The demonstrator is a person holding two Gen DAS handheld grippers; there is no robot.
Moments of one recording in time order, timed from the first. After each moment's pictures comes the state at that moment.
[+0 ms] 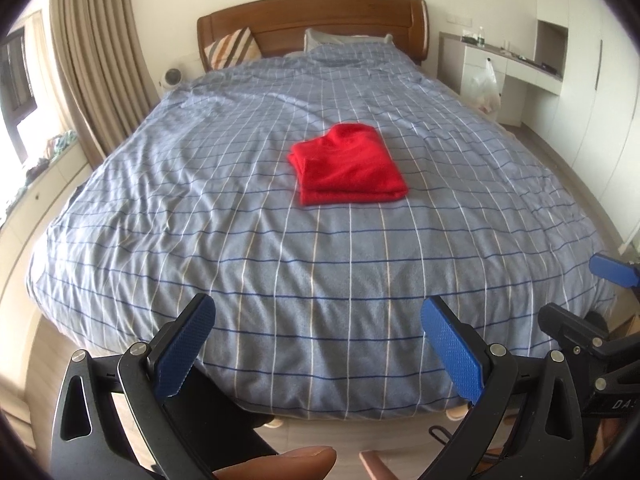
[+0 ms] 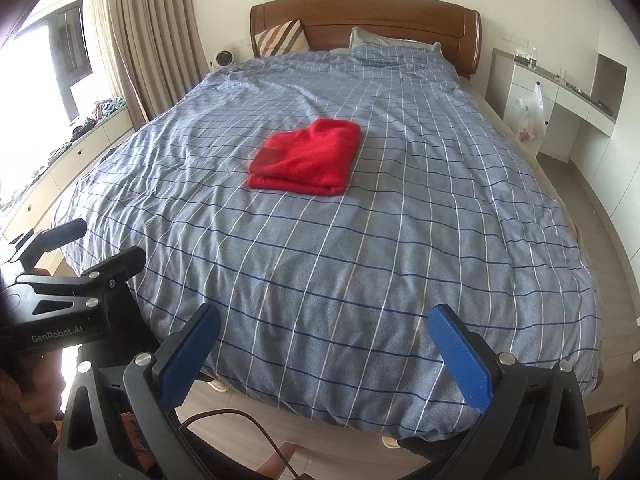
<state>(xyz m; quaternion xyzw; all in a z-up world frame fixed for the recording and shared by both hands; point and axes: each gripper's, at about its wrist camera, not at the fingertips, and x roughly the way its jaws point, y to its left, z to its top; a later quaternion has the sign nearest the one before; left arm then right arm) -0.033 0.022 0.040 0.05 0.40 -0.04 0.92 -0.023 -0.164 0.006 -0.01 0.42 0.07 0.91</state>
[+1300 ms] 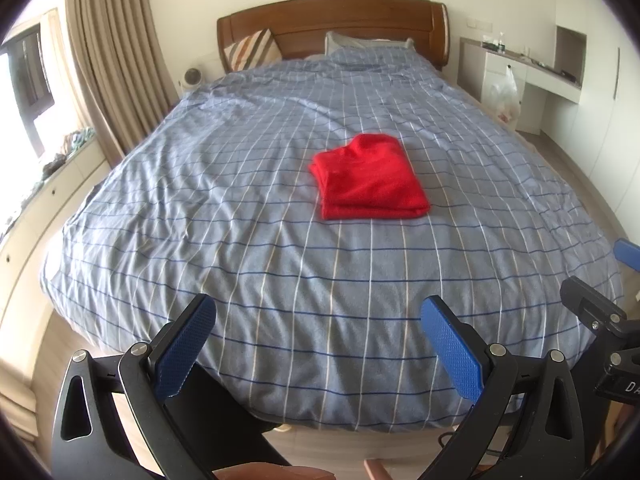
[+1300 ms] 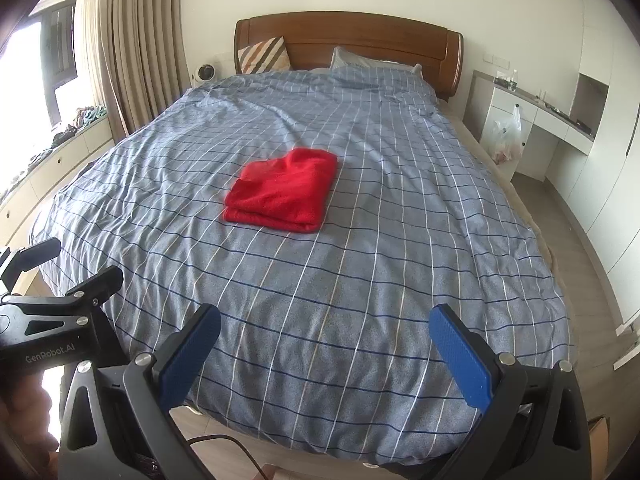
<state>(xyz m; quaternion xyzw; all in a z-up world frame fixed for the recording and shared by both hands) -0.017 0.026 0.051 0.05 0.39 0.00 0.92 -0.001 -0.163 0.034 -0.03 0.38 0.03 0.92</state>
